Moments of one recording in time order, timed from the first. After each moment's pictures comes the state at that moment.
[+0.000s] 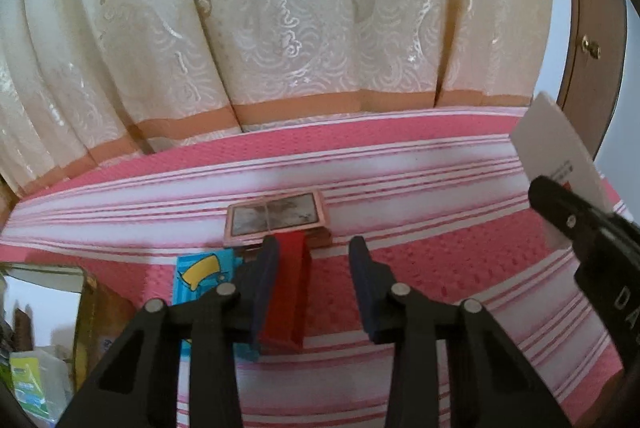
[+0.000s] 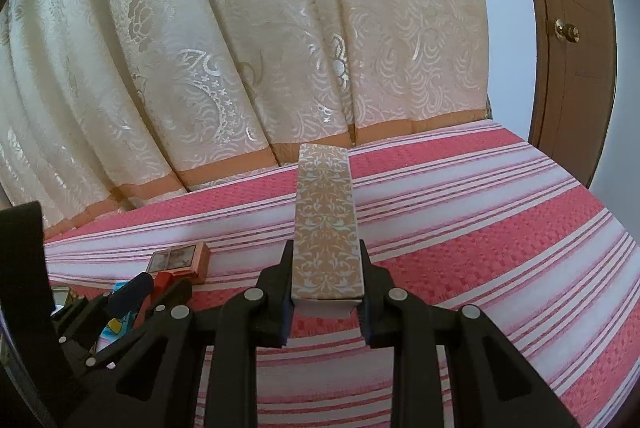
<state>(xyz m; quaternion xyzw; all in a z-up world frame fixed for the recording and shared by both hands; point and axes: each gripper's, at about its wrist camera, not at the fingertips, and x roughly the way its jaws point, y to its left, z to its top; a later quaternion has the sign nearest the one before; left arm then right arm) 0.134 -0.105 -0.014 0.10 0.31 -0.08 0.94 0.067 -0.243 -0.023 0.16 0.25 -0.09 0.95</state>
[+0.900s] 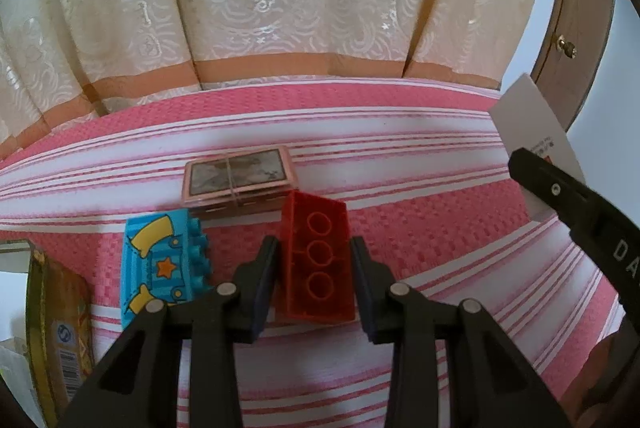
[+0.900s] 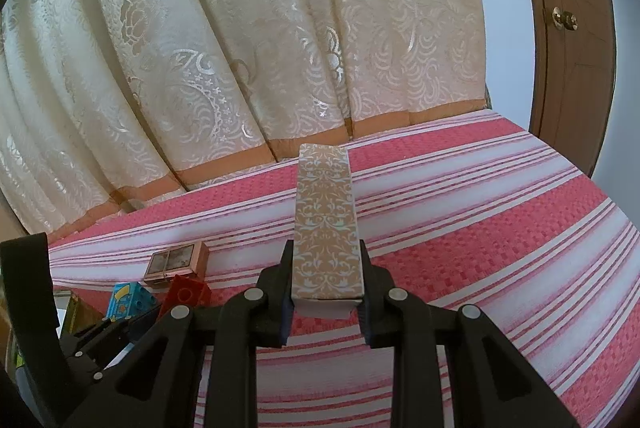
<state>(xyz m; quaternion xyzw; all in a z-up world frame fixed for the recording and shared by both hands) 0.144 -0.101 -0.028 0.05 0.38 -0.16 0.91 0.068 -0.248 -0.025 0.18 0.26 -0.08 0.95</state>
